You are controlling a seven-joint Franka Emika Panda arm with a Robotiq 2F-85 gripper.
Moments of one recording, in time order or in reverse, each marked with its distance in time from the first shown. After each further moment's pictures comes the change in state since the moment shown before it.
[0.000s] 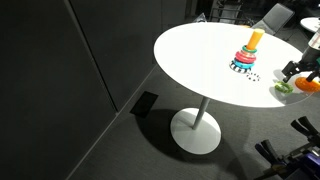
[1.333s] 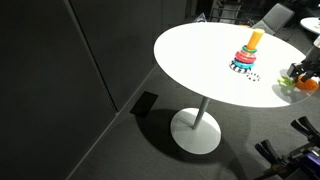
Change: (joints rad) arm -0.029 0.017 -0.013 0.006 0.078 0.037 -0.033
